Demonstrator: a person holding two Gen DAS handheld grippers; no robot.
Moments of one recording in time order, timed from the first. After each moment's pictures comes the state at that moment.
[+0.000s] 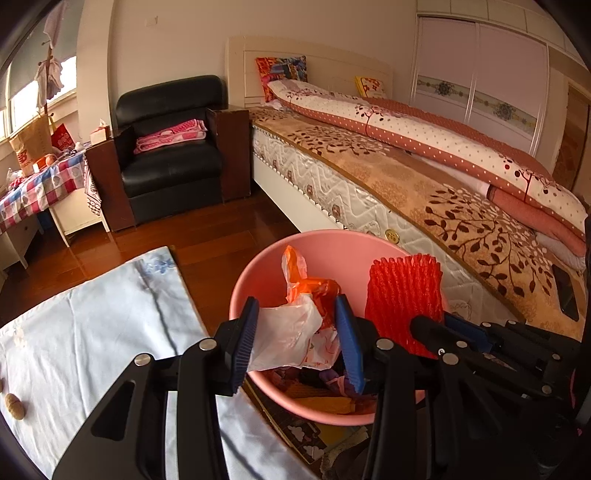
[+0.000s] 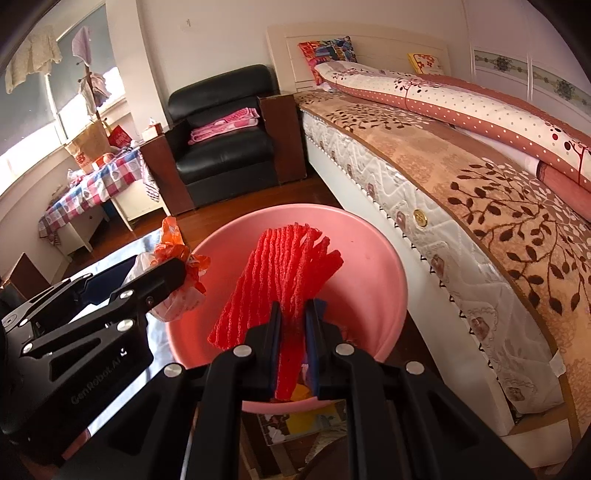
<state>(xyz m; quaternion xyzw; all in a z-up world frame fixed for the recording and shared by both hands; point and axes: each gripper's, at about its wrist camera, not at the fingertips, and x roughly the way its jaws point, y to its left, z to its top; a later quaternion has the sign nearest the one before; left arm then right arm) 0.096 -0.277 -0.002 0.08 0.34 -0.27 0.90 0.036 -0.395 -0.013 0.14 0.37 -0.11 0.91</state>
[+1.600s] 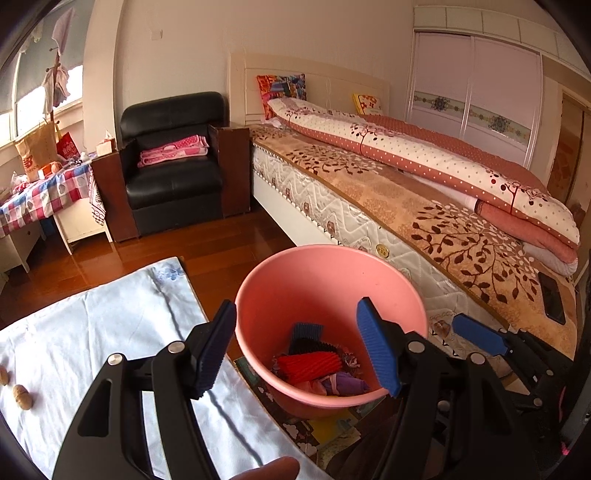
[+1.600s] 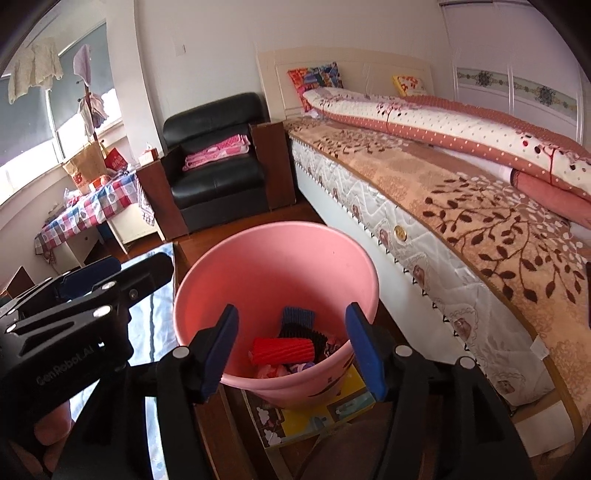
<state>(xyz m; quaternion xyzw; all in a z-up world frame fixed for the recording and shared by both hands) 0.058 -0.255 0.028 0.06 0.31 -0.27 0.91 -0.013 -0.381 0.008 0.13 0.31 -0.14 0.93</state>
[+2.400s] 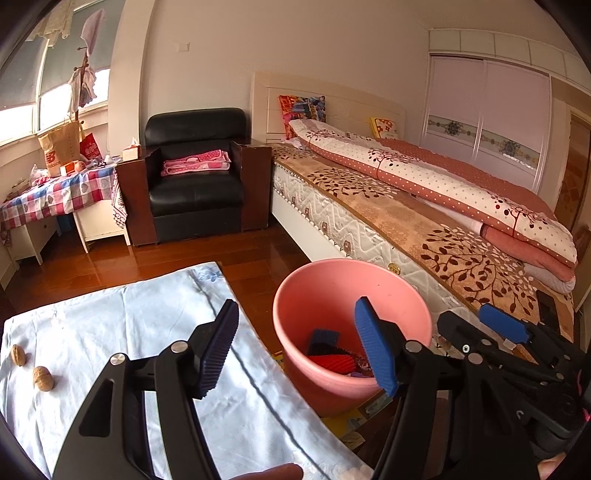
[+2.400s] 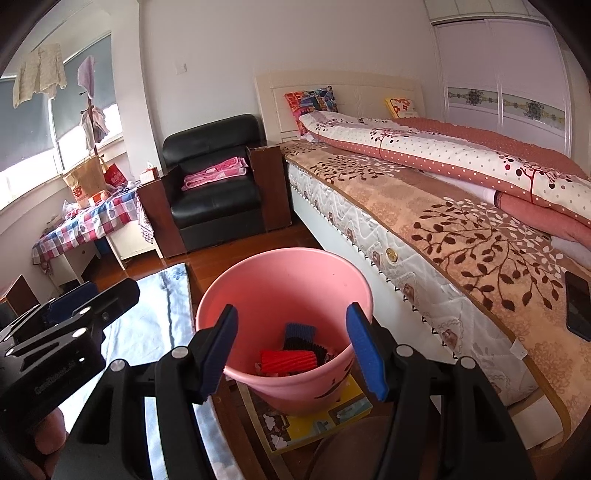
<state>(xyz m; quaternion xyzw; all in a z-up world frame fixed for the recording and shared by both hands) 0.033 -0.196 0.050 0.03 0.28 -0.25 0.93 -0.042 -0.355 0.043 0.12 0.28 -0.15 0.94</state>
